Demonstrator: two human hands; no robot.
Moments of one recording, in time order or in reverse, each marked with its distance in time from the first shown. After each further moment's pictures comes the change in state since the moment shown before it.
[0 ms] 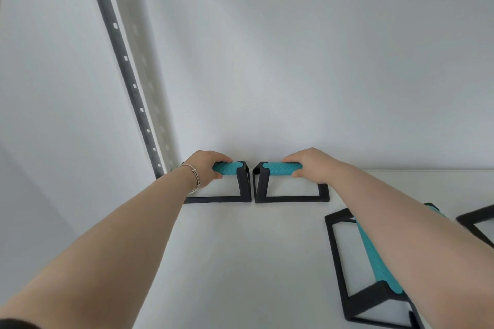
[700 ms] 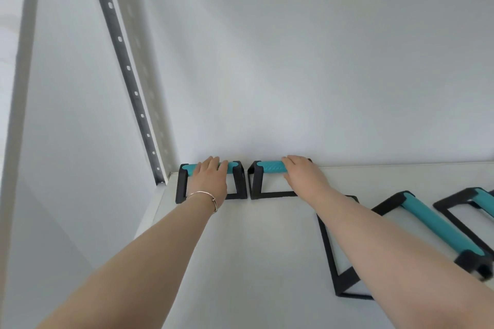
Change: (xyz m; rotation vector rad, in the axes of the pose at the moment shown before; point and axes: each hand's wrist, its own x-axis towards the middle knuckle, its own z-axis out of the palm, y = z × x) left_hand -0.043 0.035 0.044 0.383 0.267 -0.024; right_hand -0.038 -0.024 0.046 -0.240 0.381 0.063
